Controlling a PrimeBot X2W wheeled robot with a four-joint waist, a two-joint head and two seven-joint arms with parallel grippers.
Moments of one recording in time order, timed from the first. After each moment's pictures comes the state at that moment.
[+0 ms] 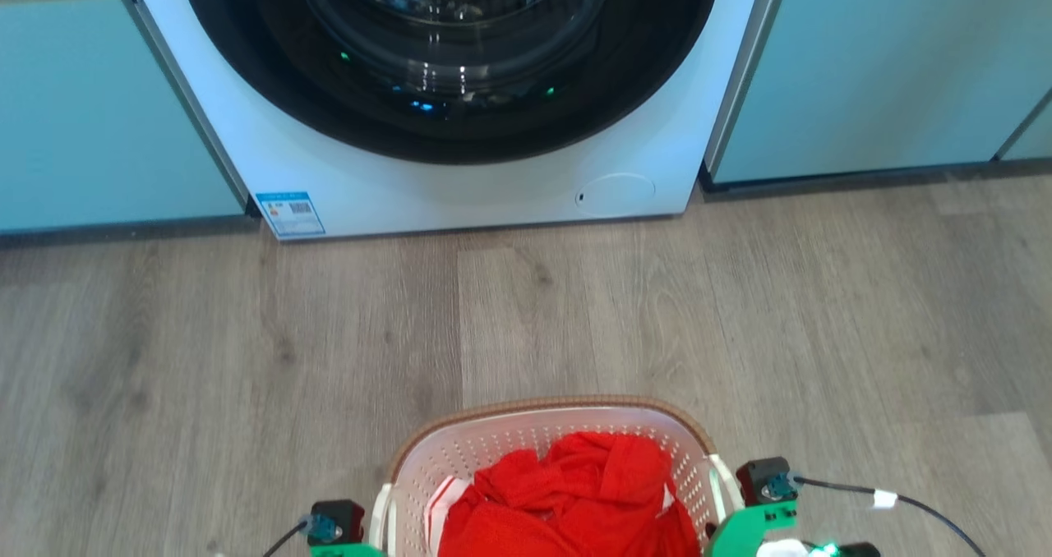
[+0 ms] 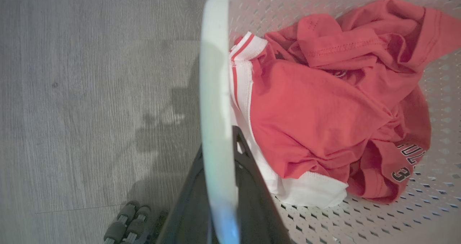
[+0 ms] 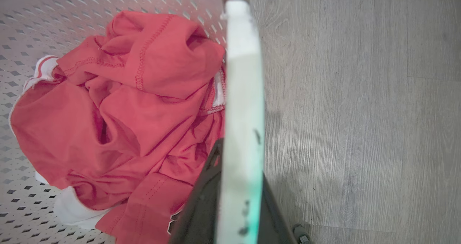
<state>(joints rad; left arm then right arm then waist) -0.31 0.02 -0.97 1.28 -1.00 -0.05 -0.16 -0.39 -0.04 0.97 1.23 0.92 0.13 -0.18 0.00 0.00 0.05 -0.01</state>
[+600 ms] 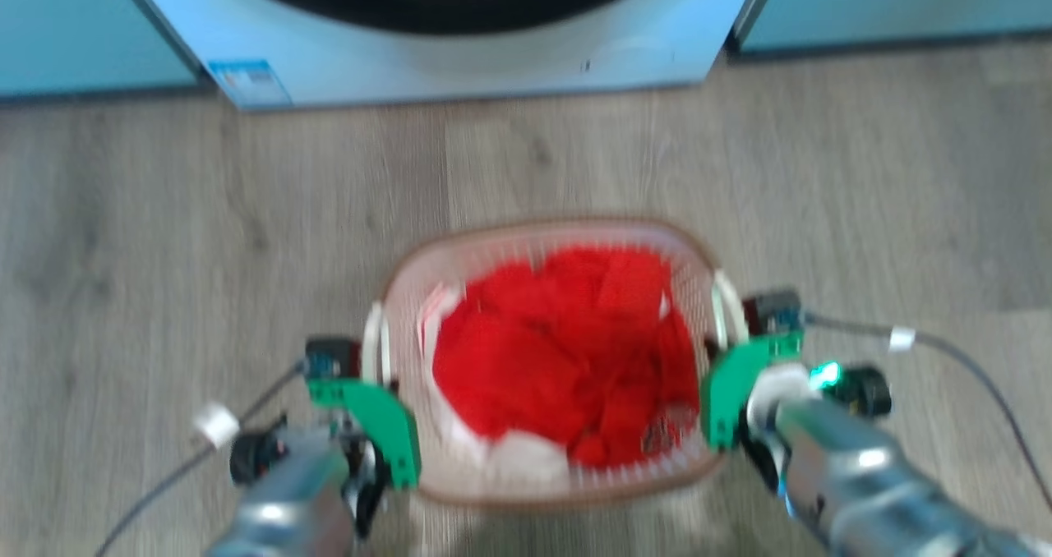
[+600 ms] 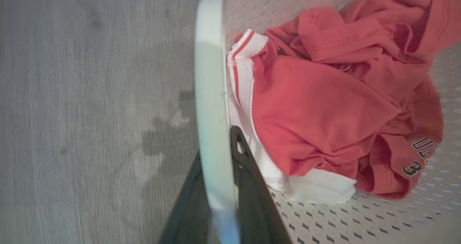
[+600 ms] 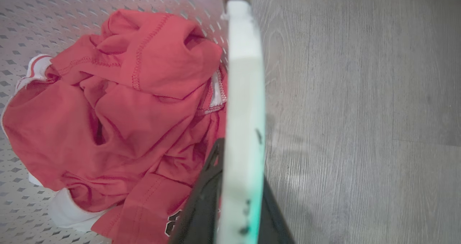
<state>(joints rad) -0.56 0.02 -0.99 1.24 -1.00 0.01 -0.20 -0.67 -0.05 0.96 1.26 0.91 0.13 -0.22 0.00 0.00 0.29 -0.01</state>
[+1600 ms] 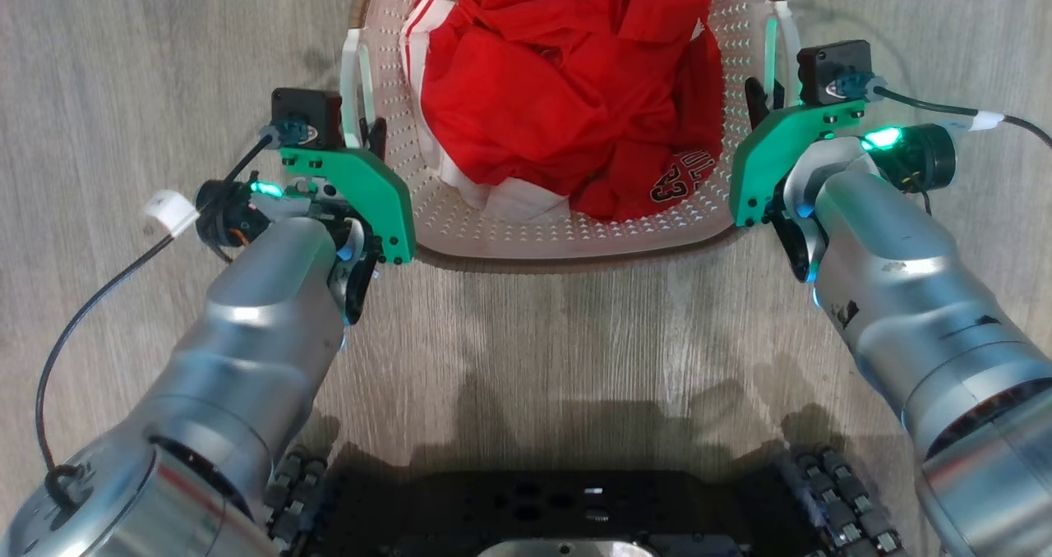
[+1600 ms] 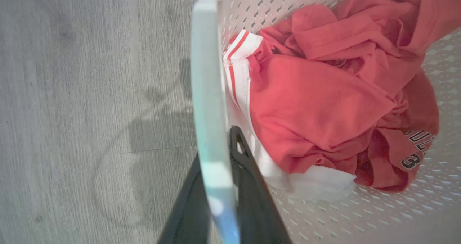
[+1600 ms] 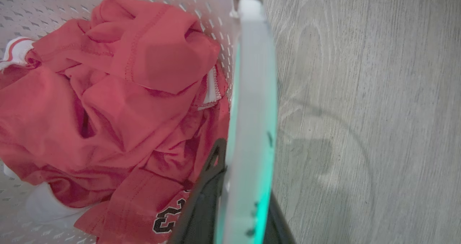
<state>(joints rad) -0.99 0.02 -0.96 1.24 -0.92 0.02 -0.25 -1.06 -0.06 0.67 1.30 0.61 0.13 -0.25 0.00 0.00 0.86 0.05</state>
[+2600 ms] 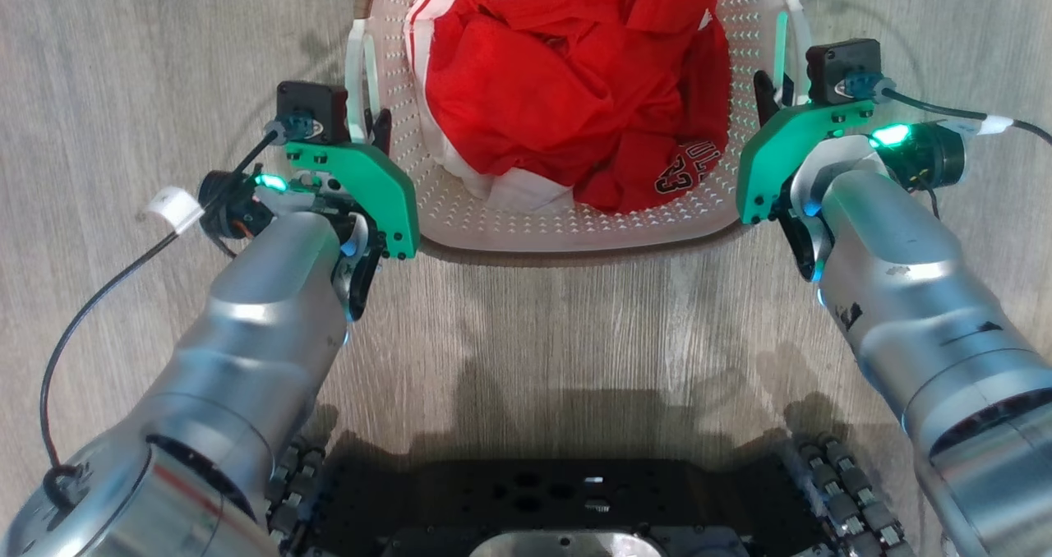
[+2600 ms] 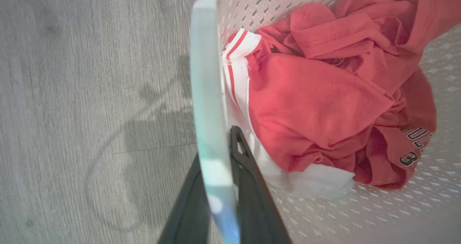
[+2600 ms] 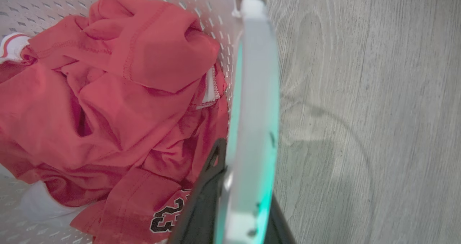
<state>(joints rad) -0.99 0.02 -0.93 1.22 -0.87 0.02 -0.25 -1.04 -0.06 0.50 1.26 0.43 0.13 -0.25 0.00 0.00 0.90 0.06</state>
